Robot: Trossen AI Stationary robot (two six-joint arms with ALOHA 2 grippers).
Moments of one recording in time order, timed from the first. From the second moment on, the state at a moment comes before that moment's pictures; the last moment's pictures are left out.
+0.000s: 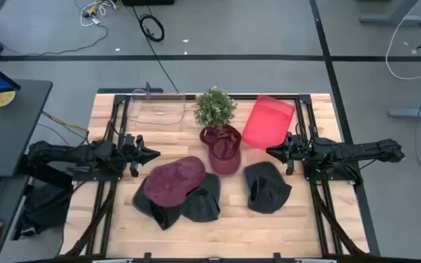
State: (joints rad) left arm -0.08 0.08 0.01 0.08 -0.18 -0.47; right arm 0.08 0.13 0.04 -0.02 0.23 0.37
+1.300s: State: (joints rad) left arm -0.08 0.08 0.01 0.05 -0.17 -0.45; right arm 0.08 0.27 0.04 0.01 0.23 0.53
